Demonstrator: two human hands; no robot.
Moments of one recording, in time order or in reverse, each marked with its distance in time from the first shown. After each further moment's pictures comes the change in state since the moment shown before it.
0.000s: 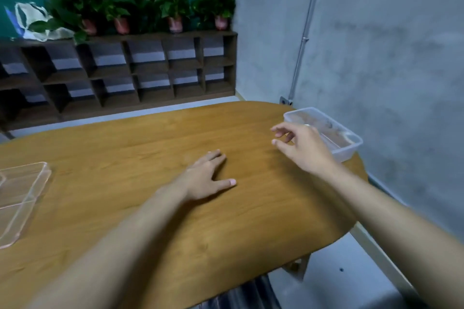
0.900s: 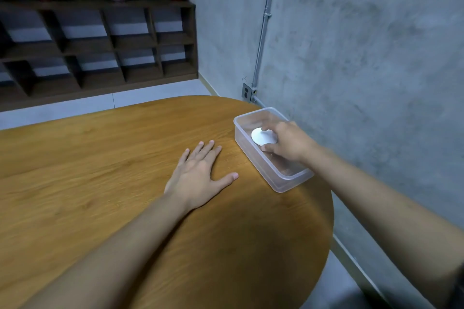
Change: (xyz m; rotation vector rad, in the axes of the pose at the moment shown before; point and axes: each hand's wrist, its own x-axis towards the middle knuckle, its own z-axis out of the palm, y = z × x) left_hand 0.143 0.092 0.053 0.005 0.113 0.052; right_hand 0.107 0.156 -0.029 -0.347 -0.343 0.232
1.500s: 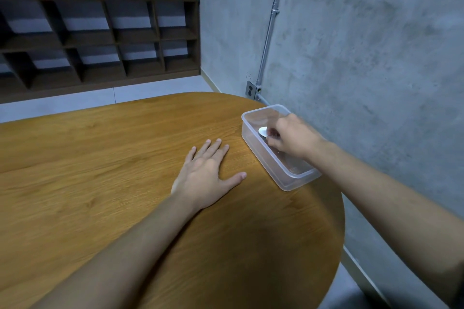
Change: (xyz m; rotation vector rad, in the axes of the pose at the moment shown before) left_hand 0.002 0.000 0.001 0.014 0.017 -0.002; right_hand 0.009 -0.016 -0.005 -0.223 0.059 -0.131
